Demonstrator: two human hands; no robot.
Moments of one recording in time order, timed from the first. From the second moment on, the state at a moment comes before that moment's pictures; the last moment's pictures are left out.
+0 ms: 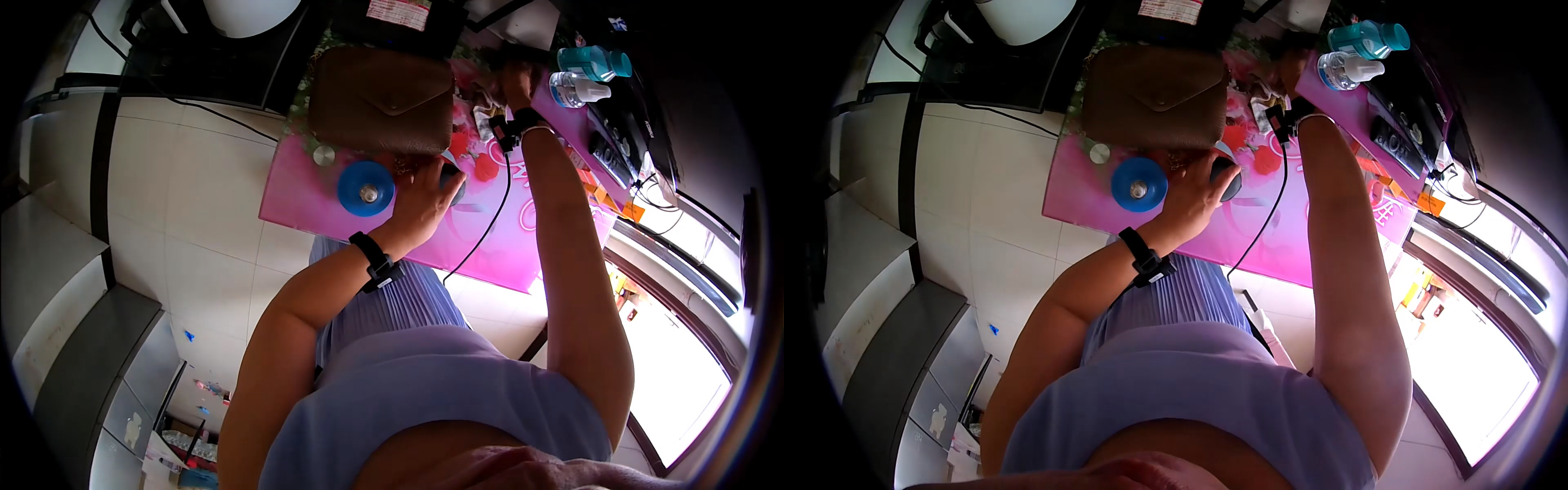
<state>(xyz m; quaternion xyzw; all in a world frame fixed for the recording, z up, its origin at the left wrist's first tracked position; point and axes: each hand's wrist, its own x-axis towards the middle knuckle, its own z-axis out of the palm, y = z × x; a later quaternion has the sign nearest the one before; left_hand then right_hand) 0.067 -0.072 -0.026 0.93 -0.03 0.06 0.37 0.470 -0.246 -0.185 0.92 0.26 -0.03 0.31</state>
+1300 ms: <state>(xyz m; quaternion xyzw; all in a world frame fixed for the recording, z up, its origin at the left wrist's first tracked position) 0.070 -0.067 -0.020 0.93 -0.04 0.03 0.36 0.349 -0.147 -0.096 0.91 0.37 0.06 -0.17</state>
